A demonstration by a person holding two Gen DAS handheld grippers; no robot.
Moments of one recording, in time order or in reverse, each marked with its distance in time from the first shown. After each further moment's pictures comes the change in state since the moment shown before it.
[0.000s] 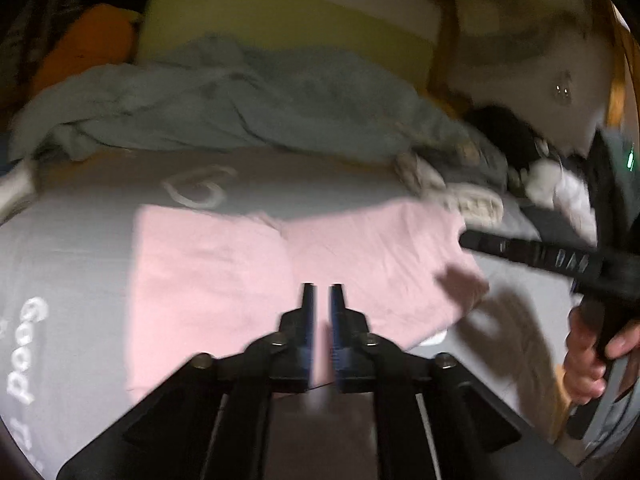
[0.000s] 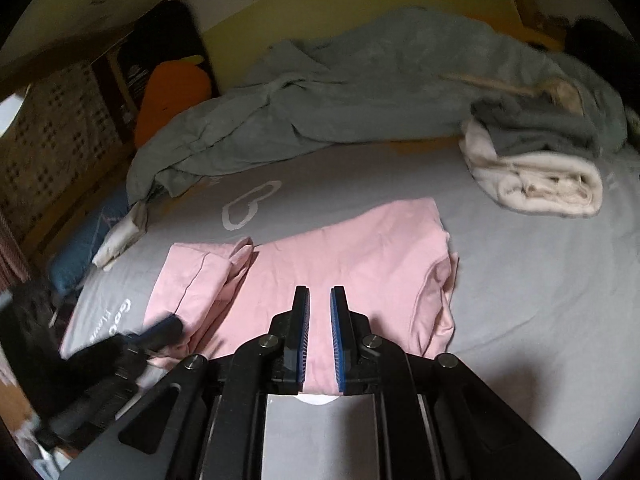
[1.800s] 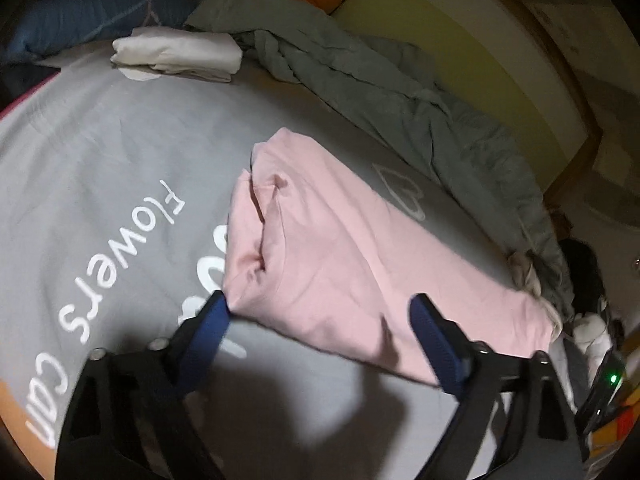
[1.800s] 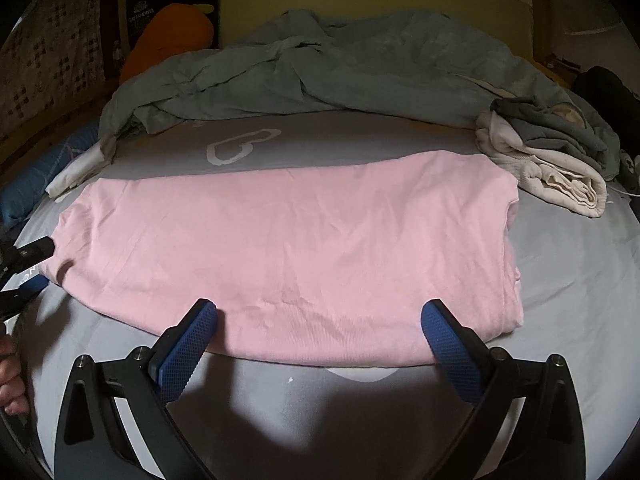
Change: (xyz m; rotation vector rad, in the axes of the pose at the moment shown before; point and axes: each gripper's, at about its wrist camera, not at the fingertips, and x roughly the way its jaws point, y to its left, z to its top) left arm -0.037 0.176 -0.047 -0.577 -0.008 0.190; right arm 0.047 0.049 -0.053 -0.165 0.034 -0.183
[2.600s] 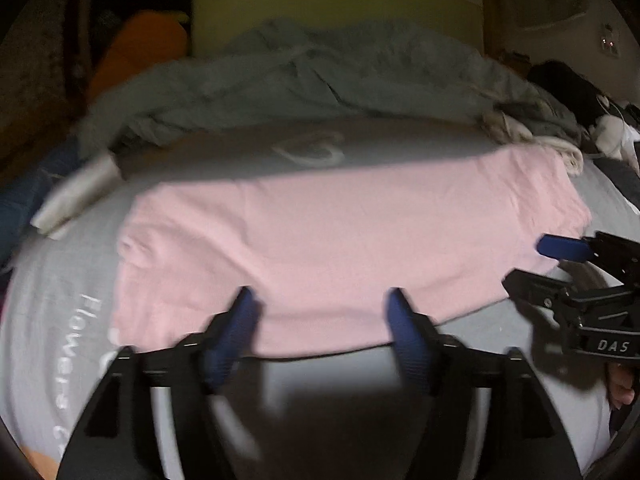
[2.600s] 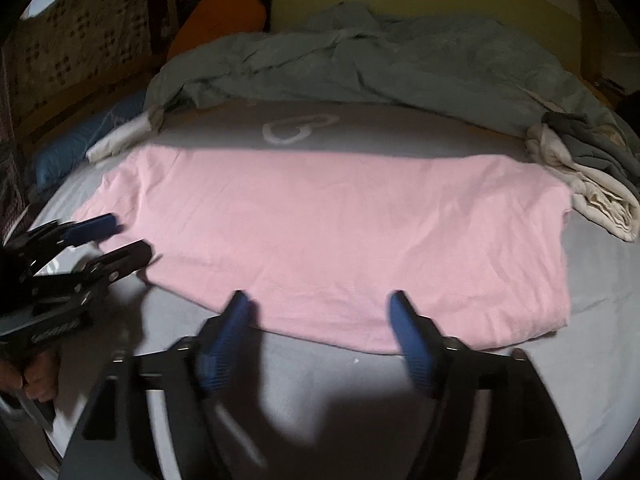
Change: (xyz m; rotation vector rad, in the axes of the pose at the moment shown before) left arm 0.006 -0.105 -0.056 0.669 -0.024 0.118; right arm -0.007 0.021 -0.005 -0.101 0.016 0.119
